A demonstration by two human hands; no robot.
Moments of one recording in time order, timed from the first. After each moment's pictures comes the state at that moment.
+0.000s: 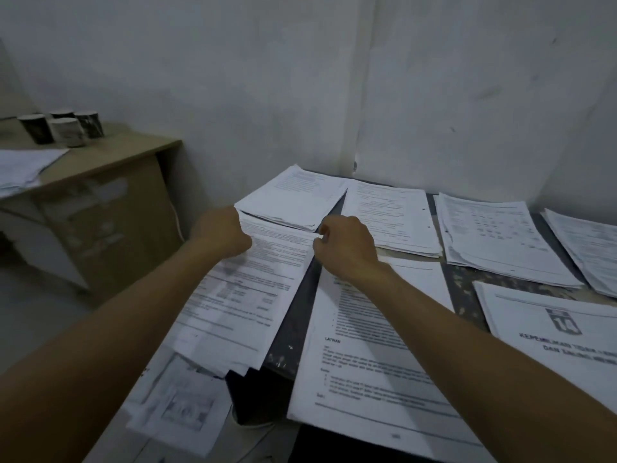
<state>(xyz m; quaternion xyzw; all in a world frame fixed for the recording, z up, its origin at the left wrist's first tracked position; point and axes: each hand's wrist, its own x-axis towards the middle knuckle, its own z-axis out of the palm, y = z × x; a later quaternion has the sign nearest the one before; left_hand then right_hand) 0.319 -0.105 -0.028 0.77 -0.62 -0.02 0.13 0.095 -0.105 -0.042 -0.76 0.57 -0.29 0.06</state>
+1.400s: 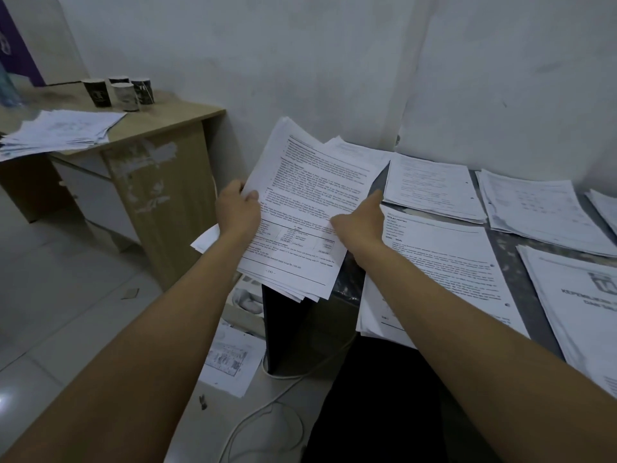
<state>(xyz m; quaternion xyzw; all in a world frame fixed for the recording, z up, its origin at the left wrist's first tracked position) 0.373 -0.042 -0.083 0.71 -0.43 -0.14 0.54 0.171 -0.046 -0.065 -0.55 0.60 -0.47 0.35</state>
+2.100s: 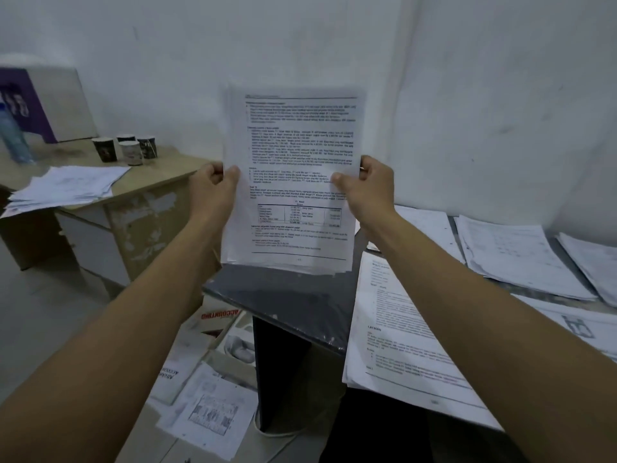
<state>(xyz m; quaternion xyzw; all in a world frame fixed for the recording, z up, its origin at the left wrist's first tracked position) 0.395 -0.045 0.034 0.57 -0.43 -0.17 0.67 0.154 -0.066 0.063 -0.59 0.43 -0.59 0.34</state>
